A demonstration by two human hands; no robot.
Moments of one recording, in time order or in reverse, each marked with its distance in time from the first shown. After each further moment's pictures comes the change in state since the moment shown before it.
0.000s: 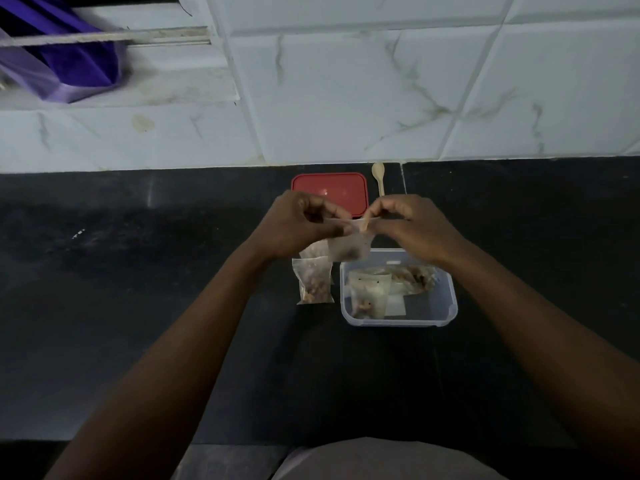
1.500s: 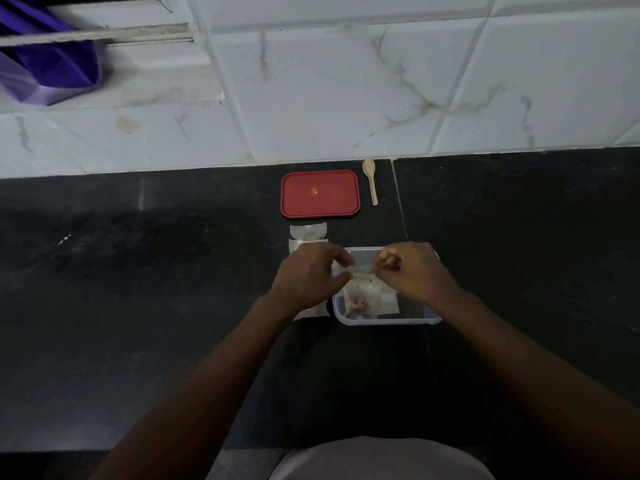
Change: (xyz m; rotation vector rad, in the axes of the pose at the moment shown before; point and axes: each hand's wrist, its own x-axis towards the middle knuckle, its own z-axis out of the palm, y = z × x) left_hand -0.014 -0.050 0.072 0.485 -0.005 -0.016; right_hand -0.020 0.091 0.031 -0.262 0.031 0.200
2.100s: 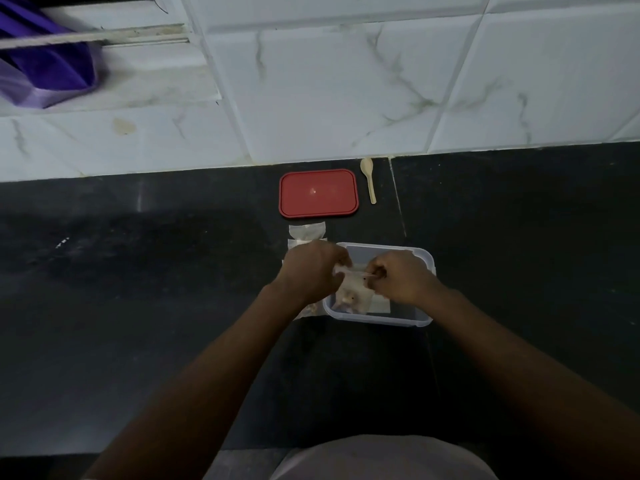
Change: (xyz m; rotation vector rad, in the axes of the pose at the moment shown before) left_hand 0.010 0.008 -0.006 0.347 -0.149 0.047; right_hand 0.007 -0.003 0.018 -0.123 -0.151 0.012
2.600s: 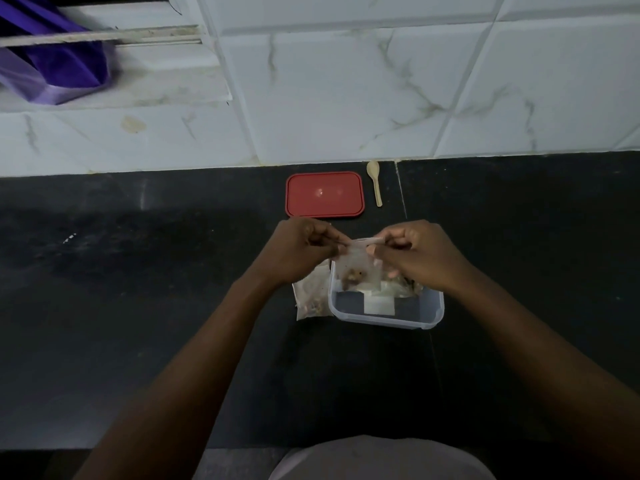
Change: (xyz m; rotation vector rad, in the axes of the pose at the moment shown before) left_hand -0.025 -0.016 -0.051 -0.716 0.133 -0.027; right_hand -0.034 -0.042 -0.056 0.460 0.120 -0.138
